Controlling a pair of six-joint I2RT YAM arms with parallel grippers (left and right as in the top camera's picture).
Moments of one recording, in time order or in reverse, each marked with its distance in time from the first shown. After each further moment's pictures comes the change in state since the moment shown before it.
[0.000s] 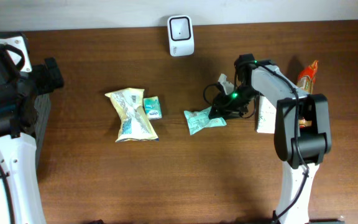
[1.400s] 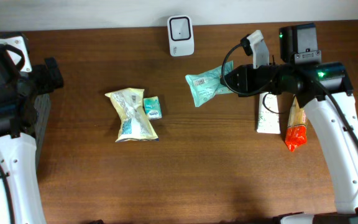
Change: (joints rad) left arm 0.000 0.000 0.000 0.000 0.000 0.000; right arm -0.003 -0.684 0.032 0.009 -0.079 0.130
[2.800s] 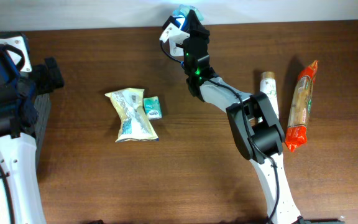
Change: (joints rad) left arm 0.000 0.000 0.000 0.000 0.000 0.000; right arm 0.308 0.919 0.135 1.848 1.097 -1.161
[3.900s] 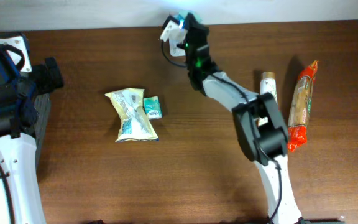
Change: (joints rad) left arm 0.000 0.000 0.000 0.000 0.000 0.000; right arm -0.018 -0.071 0.047 -0.320 -0.065 0.081
